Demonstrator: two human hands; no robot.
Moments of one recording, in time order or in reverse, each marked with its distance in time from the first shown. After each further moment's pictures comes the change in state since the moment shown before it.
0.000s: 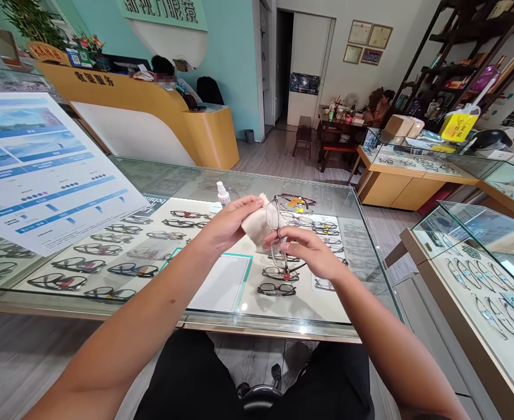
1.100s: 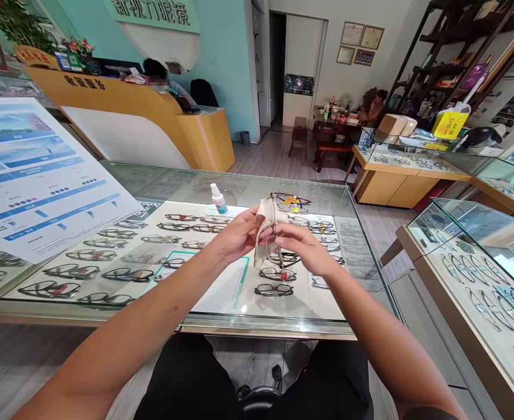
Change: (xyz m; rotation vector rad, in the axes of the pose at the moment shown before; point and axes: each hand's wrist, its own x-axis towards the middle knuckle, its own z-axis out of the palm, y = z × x) left_hand -0.004 -0.028 0.018 -0.160 -0.308 -0.011; right_hand 0.005 0.004 0.001 0.120 0.033 -0.009
